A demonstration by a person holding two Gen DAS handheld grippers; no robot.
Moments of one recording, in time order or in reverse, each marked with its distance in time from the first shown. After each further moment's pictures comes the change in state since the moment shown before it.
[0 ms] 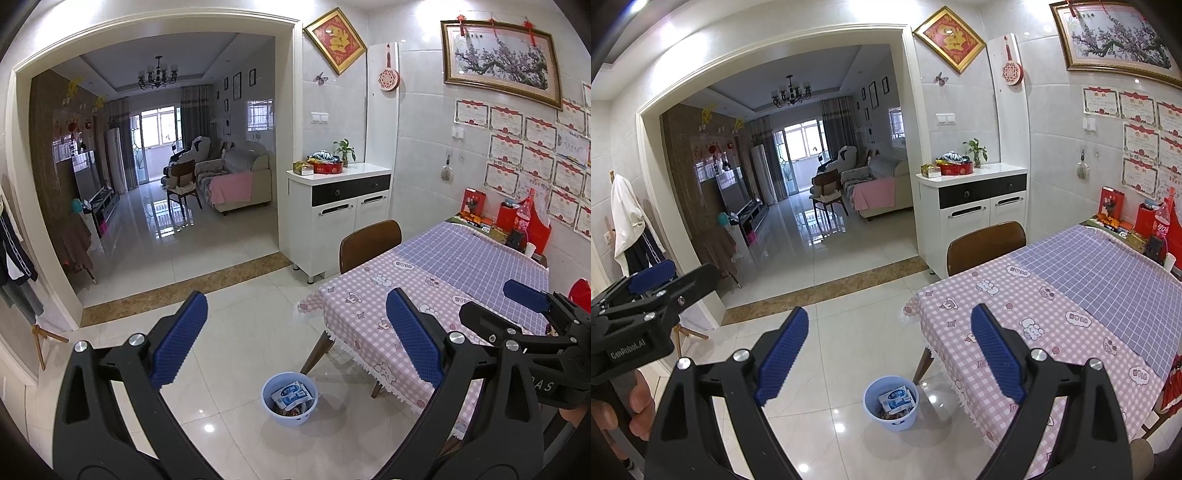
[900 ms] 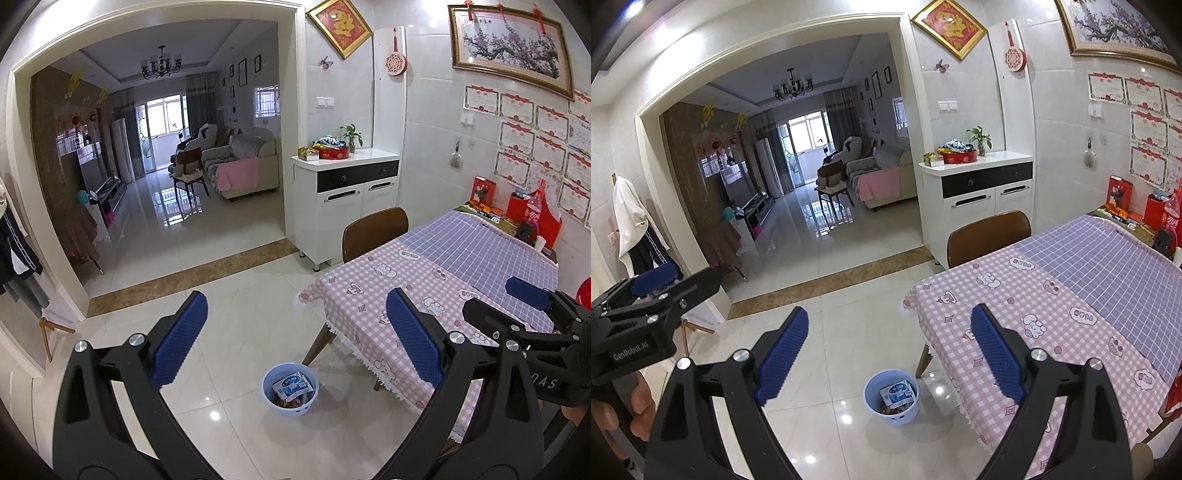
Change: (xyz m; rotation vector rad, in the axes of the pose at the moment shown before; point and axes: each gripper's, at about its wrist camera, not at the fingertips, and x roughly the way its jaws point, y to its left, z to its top) left arm 0.033 -0.038 0.004 -0.006 0.069 0.049; right arm 0.029 -0.042 0.017 0.019 0.054 0.040
